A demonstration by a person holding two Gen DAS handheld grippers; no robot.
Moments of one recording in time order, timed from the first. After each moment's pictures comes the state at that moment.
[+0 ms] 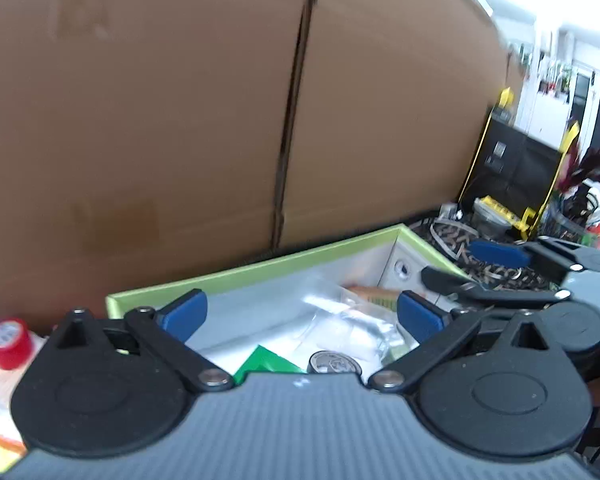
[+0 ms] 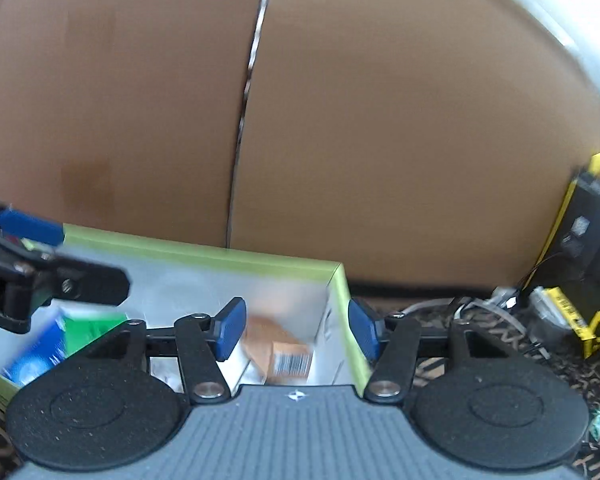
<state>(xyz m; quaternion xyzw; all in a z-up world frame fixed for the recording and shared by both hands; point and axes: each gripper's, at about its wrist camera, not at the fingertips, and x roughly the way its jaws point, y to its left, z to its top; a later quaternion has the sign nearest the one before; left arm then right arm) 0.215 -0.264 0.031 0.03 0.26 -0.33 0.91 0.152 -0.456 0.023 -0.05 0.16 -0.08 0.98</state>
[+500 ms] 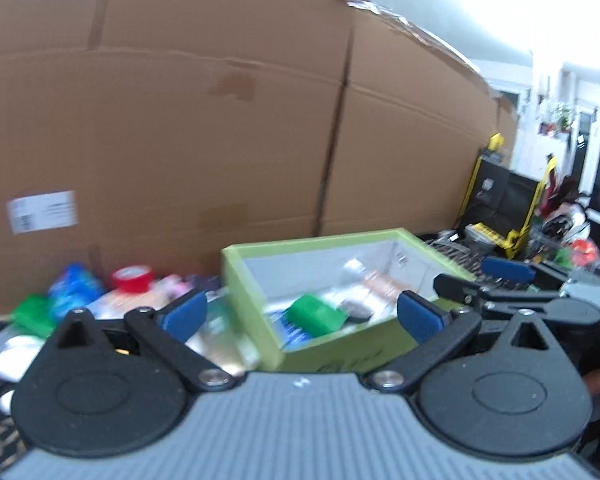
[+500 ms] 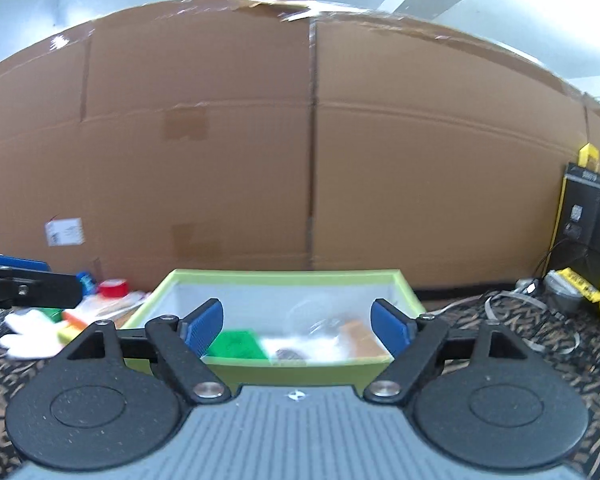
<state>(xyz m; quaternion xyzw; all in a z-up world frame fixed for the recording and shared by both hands) 0.092 -0.122 0.045 0.00 0.20 -0.29 0.94 0.051 -0.385 0.017 0.00 0.12 -0.01 0.99</state>
